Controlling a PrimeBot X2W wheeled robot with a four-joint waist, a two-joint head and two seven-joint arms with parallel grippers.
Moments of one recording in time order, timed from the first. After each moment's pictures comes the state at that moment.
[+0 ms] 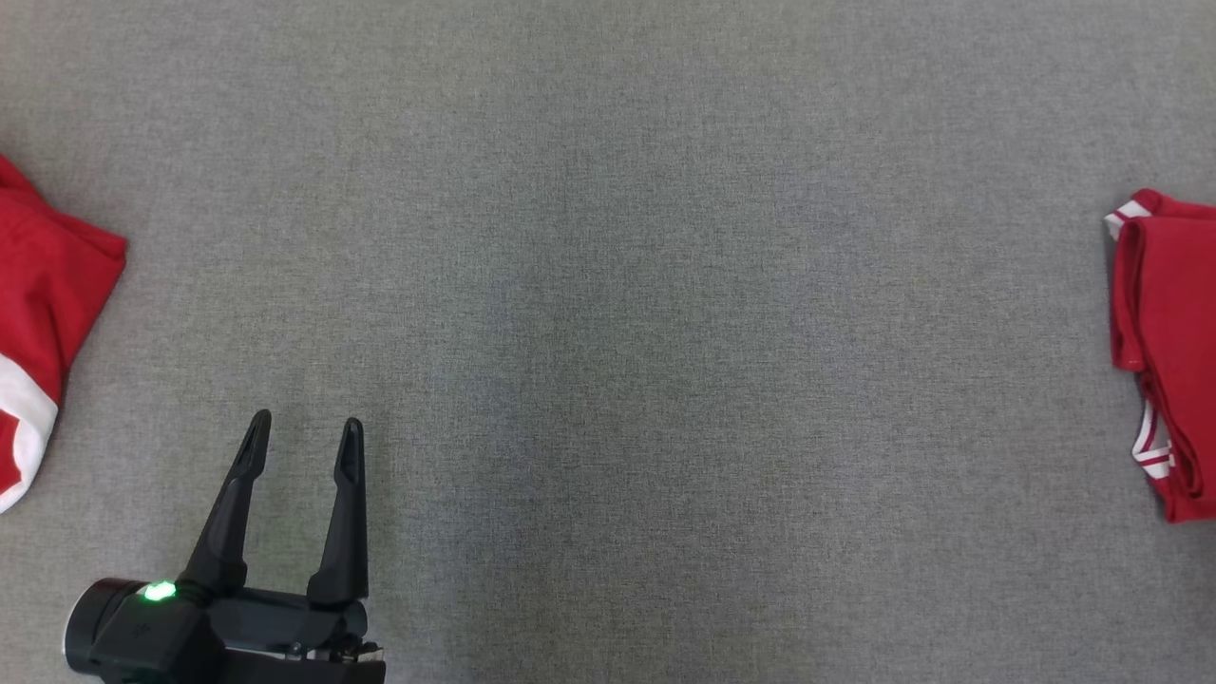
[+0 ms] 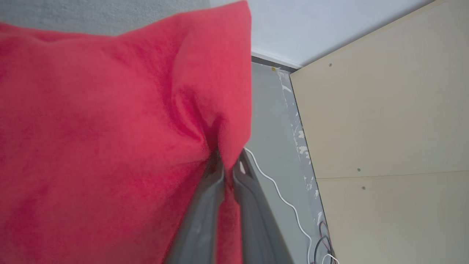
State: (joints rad) left arm -0.06 0.16 -0.09 -0.11 -0.26 -0.12 -0.26; right arm -0.56 -0.52 -0.43 0.50 -0.33 0.13 0.51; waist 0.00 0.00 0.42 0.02
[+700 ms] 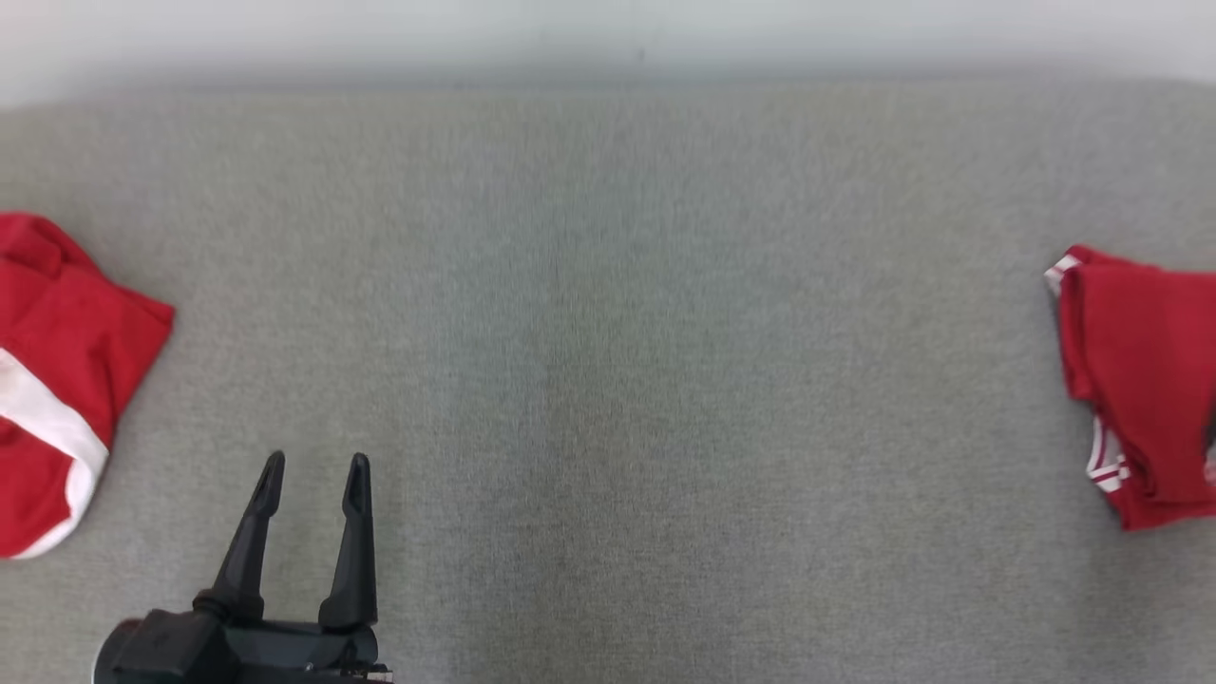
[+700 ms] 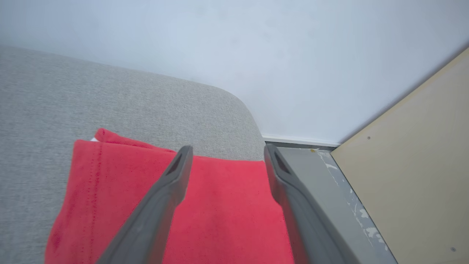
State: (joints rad) left arm -0.04 0.14 -0.09 -0.04 -0.29 -0.11 -0.26; right arm -0.60 -0.41 -0.36 0.70 -0.23 0.13 0.00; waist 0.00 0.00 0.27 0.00
